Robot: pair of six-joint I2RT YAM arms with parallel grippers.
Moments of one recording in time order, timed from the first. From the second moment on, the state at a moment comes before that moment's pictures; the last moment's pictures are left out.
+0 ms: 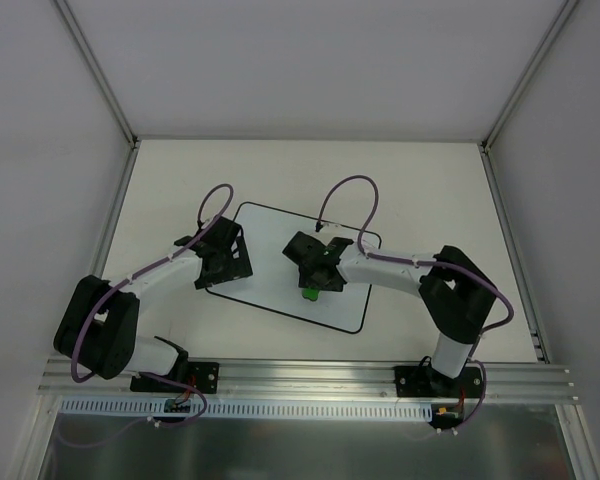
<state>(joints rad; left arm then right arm) -0.44 1.37 0.73 -0.53 -0.22 -0.68 1.00 1.77 1.16 -0.67 0.41 1.01</state>
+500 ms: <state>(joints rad) -0.44 1.37 0.72 -0.51 -0.22 -0.67 1.01 1.79 1.19 -0.67 0.44 1.07</state>
